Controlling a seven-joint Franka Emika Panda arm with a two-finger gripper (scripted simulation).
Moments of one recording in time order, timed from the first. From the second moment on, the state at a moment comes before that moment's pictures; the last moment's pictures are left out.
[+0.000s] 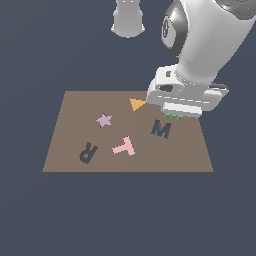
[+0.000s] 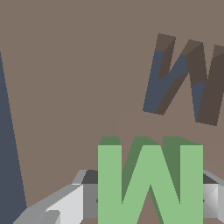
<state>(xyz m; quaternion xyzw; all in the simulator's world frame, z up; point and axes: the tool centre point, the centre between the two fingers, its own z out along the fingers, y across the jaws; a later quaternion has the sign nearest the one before) -0.051 0.157 0.035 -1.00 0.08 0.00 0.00</state>
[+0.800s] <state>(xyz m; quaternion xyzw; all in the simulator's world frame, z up) 0.011 0.112 0.040 -0.98 0.18 0.00 0.00</state>
